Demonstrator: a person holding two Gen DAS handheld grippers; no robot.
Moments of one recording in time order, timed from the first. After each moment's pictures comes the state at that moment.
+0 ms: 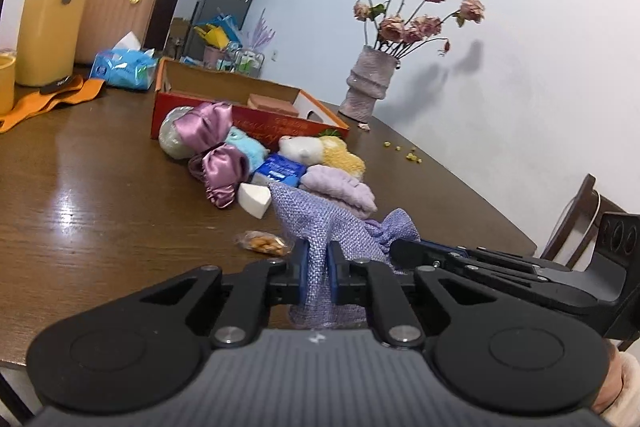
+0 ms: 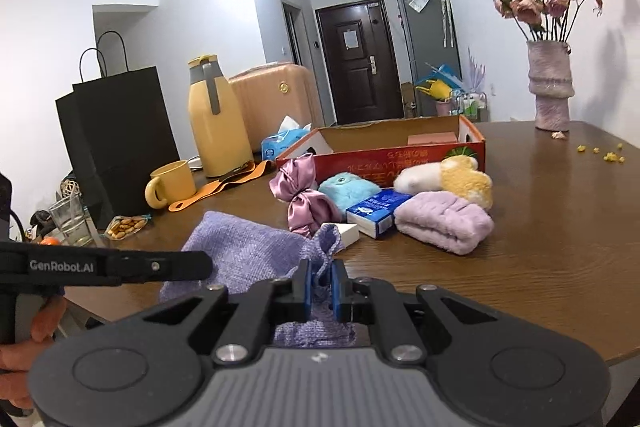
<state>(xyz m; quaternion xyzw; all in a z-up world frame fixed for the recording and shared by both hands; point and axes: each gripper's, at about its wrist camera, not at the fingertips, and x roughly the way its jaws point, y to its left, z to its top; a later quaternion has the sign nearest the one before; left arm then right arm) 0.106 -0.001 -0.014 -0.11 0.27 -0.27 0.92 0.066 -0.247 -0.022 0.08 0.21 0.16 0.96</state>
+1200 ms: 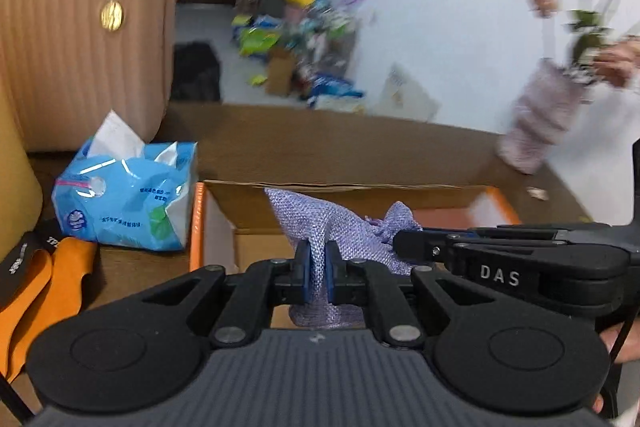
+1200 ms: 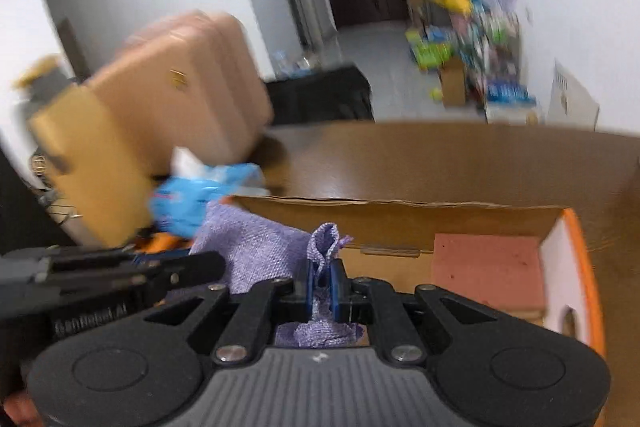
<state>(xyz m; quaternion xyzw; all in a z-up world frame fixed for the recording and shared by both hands) 0.572 -0.033 0.018 -0.06 0.38 -0.14 0.91 0.584 -0.213 0.020 0.08 0.40 0.17 0.89</state>
